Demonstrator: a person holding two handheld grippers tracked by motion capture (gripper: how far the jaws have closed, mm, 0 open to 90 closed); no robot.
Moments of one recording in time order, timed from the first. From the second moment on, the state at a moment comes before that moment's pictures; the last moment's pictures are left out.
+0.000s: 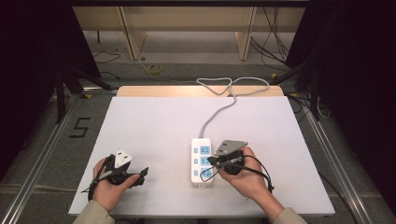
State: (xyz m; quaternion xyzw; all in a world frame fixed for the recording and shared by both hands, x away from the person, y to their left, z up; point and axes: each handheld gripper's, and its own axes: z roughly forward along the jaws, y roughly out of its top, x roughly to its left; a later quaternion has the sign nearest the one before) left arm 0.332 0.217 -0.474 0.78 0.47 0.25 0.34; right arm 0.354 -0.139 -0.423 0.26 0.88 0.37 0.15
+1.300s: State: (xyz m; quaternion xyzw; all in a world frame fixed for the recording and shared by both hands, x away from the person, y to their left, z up) left arm 0.332 0.216 -0.474 0.78 0.47 0.25 0.34; right arm 0.355 -0.122 -0.425 0.24 0.89 0.36 0.14
